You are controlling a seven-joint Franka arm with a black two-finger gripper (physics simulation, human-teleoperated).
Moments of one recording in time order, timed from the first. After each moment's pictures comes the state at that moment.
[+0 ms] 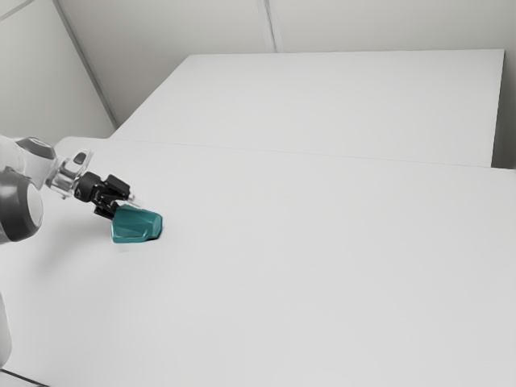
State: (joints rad) arm 0.35 0.61 0.34 -1.59 -0.94 1.55 0.80
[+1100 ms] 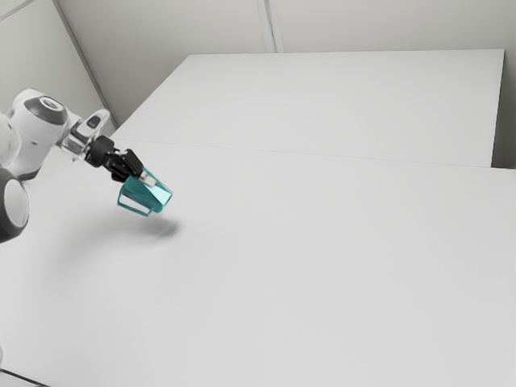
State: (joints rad) arm 0.25 0.40 0.27 -1.64 -0.80 1.61 0.79
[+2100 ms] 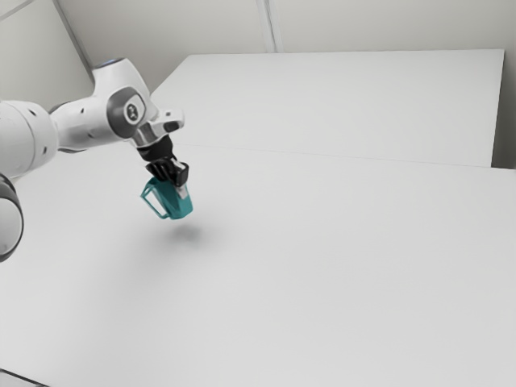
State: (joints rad) arm 0.01 0.22 0.13 -1.83 -0.19 1.99 0.43
